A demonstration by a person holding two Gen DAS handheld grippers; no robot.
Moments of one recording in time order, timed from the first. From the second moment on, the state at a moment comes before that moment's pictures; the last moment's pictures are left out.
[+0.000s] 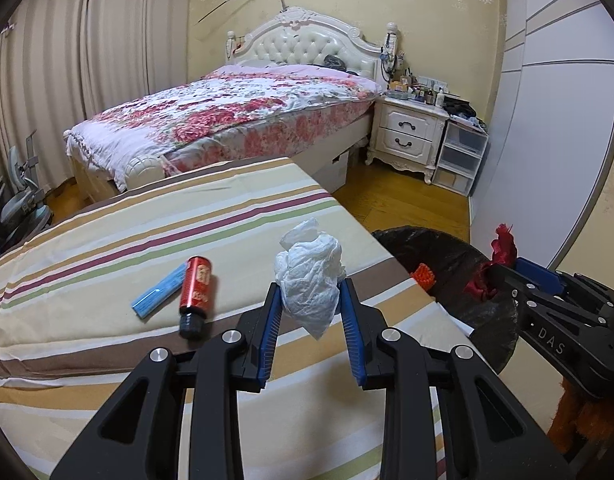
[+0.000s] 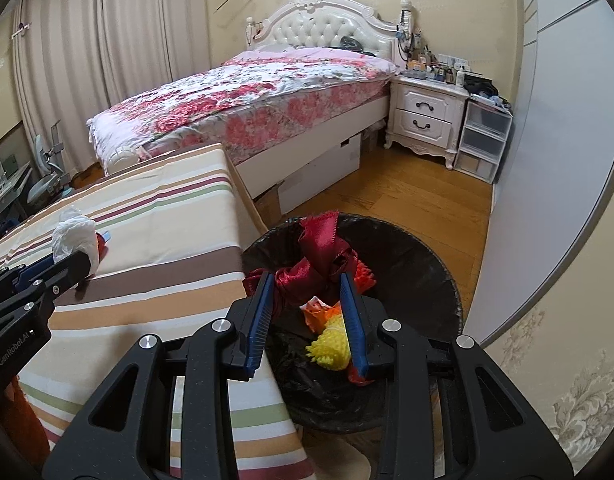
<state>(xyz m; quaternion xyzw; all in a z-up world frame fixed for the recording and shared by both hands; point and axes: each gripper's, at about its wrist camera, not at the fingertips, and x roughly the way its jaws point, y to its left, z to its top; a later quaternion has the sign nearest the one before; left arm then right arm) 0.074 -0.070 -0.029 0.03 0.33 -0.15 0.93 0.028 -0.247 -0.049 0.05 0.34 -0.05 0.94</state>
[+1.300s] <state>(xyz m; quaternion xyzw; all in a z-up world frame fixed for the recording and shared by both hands) 0.105 -0.165 -0.050 0.09 0.34 -0.17 0.92 0.029 -0.317 -0.074 0.09 0.34 -0.11 0.93</state>
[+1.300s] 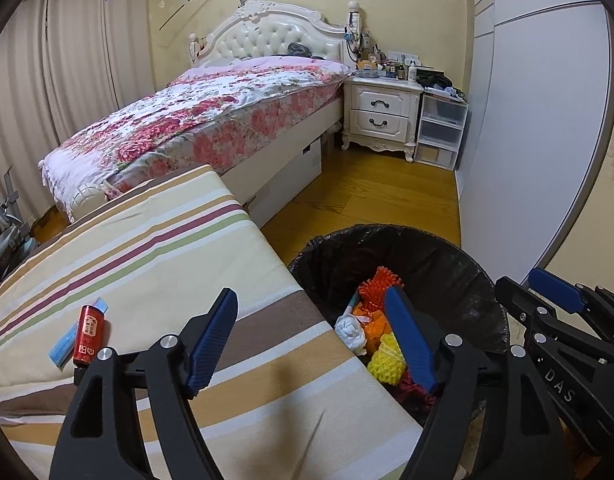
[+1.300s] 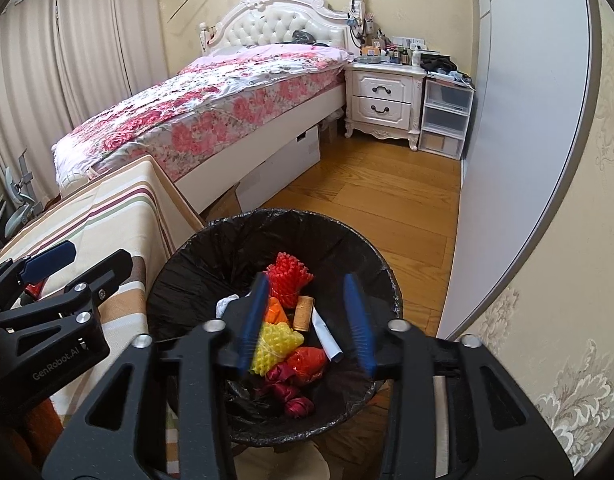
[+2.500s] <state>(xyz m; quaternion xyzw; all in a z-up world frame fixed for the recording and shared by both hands) 0.069 0.111 -0.062 -0.01 0.36 0.08 0.93 0.087 -0.076 -0.043 0.01 0.37 0.11 0.92</state>
